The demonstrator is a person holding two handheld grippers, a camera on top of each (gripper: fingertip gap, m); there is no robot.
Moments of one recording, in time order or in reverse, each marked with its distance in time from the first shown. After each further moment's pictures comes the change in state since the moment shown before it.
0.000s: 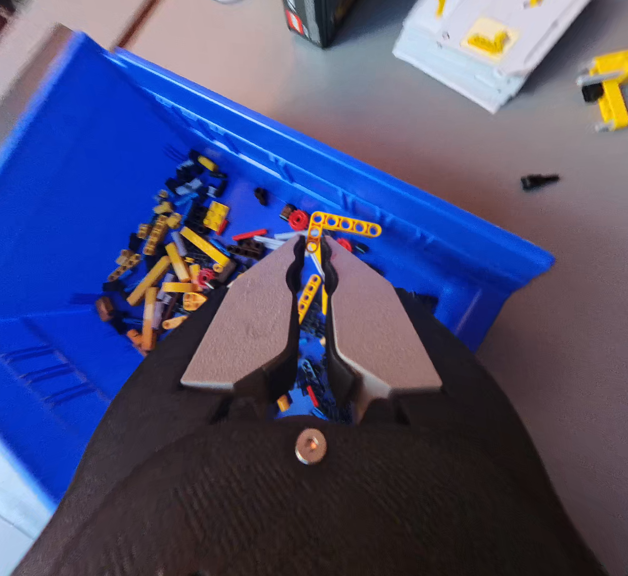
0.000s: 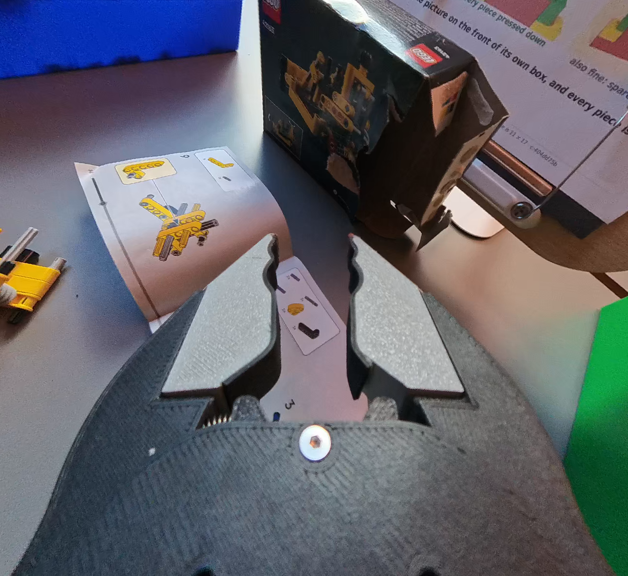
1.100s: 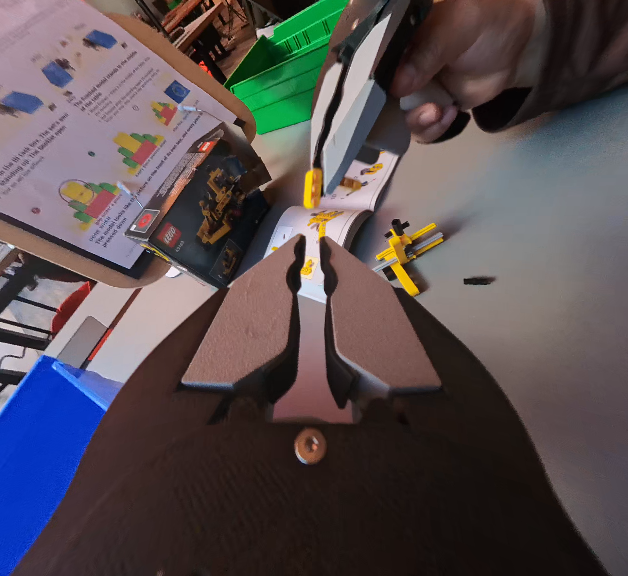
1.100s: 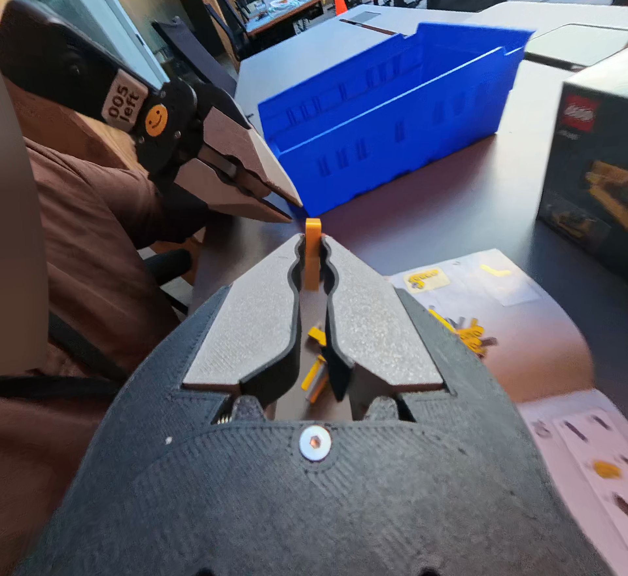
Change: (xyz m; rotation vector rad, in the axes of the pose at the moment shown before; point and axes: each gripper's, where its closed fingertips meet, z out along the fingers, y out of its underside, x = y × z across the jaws) left arm 0.158 -0.119 -0.003 0.532 0.000 0.345; right arm -0.139 -0.099 -0.041 0.136 -0.675 0.352
